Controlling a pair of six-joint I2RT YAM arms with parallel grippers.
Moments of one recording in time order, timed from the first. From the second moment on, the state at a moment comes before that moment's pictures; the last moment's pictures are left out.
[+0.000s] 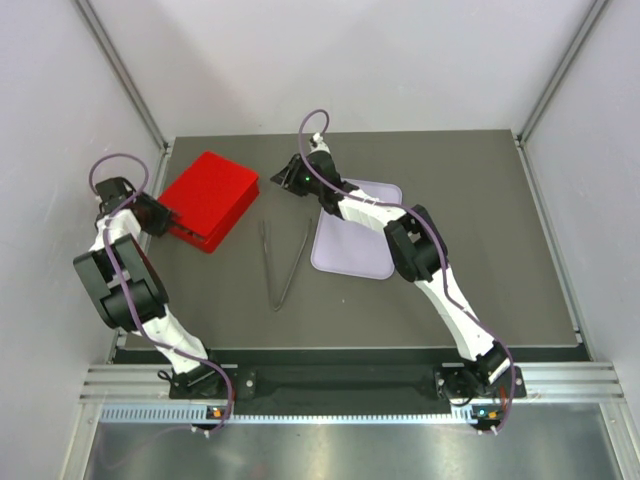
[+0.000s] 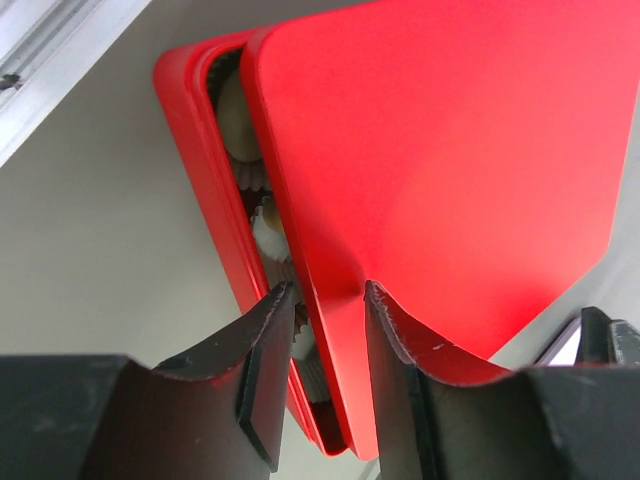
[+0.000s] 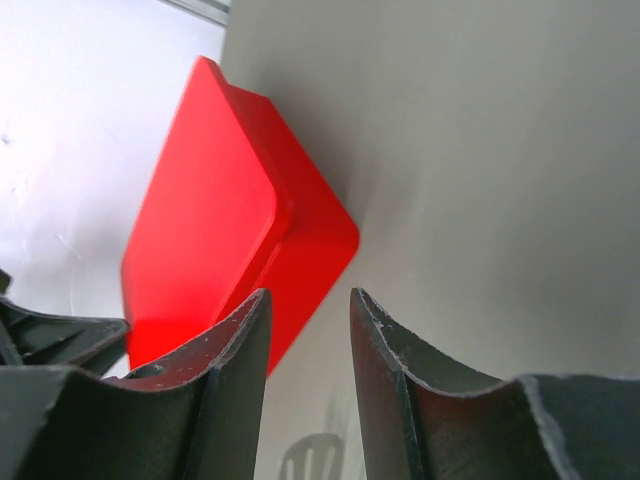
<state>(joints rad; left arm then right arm) 0.52 1.76 1.21 -0.32 0.33 -0.58 0.68 2.60 2.13 0.19 -0.14 0.94</state>
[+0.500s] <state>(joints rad) 0.52 1.71 1.21 -0.36 0.26 -0.59 0.68 2.59 2.11 0.19 -0.13 0.92</state>
